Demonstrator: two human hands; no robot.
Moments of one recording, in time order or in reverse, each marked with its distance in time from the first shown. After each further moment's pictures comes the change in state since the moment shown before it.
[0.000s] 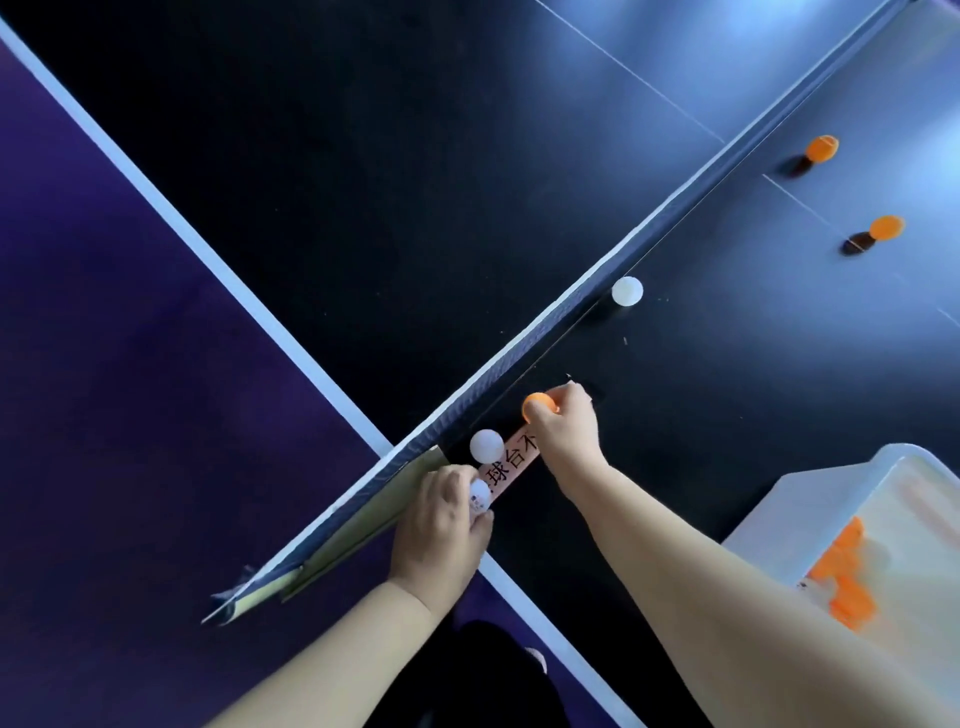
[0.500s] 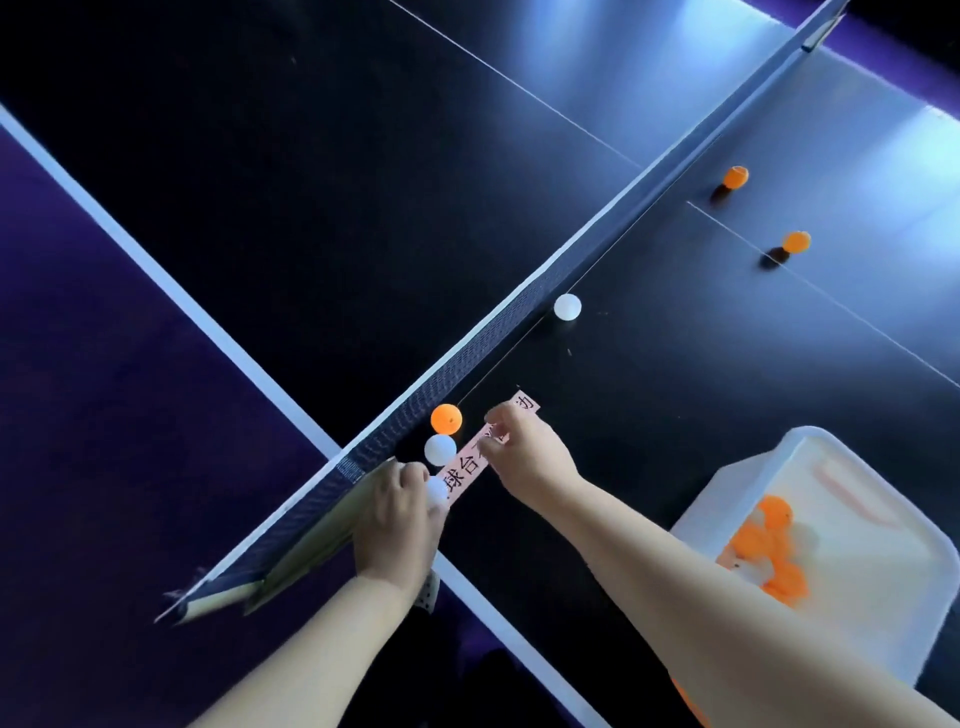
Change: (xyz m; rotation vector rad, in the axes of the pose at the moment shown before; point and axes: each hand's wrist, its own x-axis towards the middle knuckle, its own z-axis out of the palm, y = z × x) left_hand 0.012 0.029 -0.010 0.186 -0.056 -0.233; right_hand -0.040 -0.006 -0.042 -0.499 -0.135 -0.261
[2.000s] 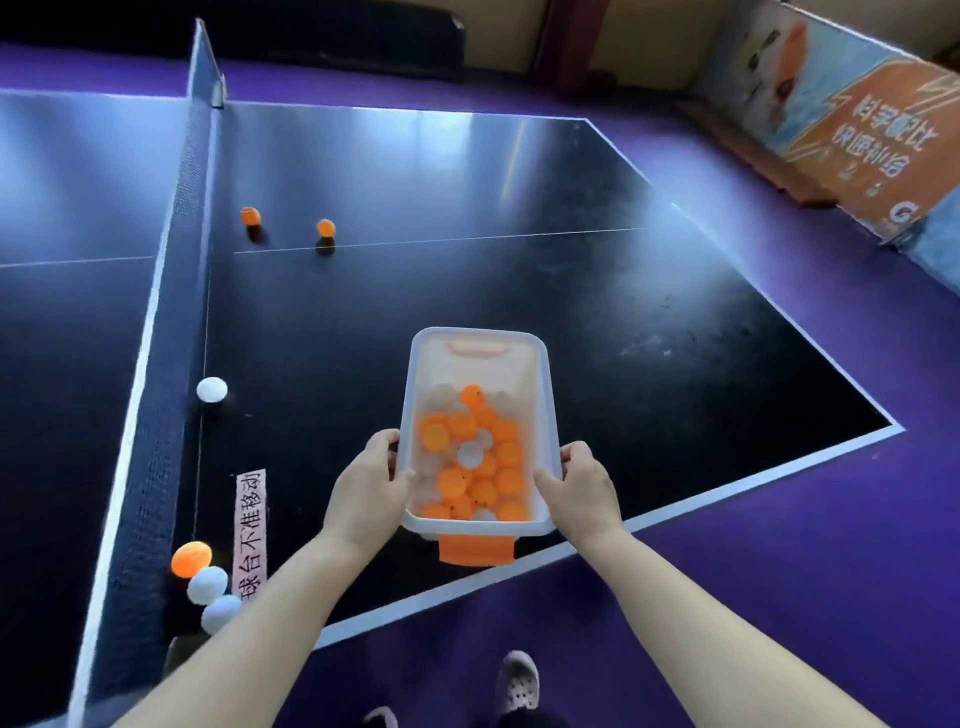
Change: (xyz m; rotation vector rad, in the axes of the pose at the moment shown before) left_hand -0.063 0.160 -0.059 -0.375 -0.703 0.727; right_hand -0.293 0.118 -0.006 0.486 0.910 0.886
